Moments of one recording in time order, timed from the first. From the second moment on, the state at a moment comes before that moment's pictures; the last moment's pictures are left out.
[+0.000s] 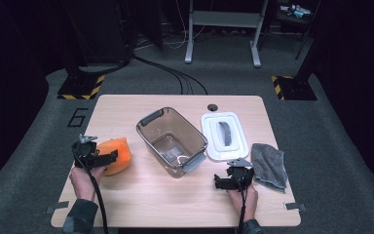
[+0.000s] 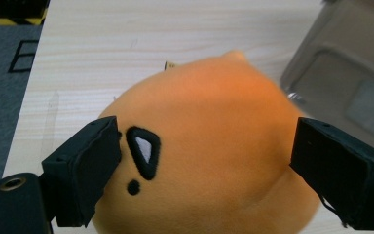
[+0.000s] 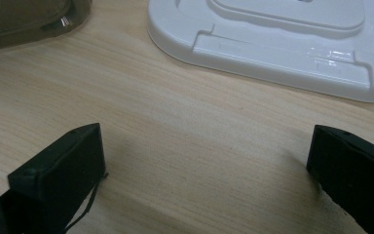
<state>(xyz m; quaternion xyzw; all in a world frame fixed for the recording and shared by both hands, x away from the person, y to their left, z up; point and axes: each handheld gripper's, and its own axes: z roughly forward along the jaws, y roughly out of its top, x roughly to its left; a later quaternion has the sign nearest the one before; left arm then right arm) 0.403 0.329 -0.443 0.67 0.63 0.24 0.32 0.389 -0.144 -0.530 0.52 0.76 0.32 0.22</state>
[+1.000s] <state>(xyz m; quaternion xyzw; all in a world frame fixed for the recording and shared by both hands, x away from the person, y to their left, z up) 0.381 0.328 -0.474 0.68 0.58 0.28 0.35 0.389 -0.144 -0.530 0.52 0.76 0.32 0.22</state>
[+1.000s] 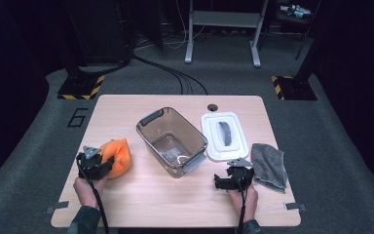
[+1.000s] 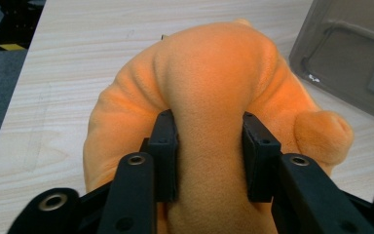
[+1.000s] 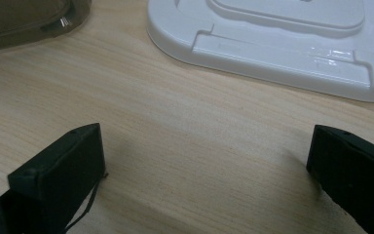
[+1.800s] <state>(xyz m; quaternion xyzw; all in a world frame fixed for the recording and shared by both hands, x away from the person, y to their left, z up) 0.368 0.338 -0.448 0.70 0.53 0.28 0.38 0.389 -0.144 -0.530 0.52 0.76 0.32 0.22</state>
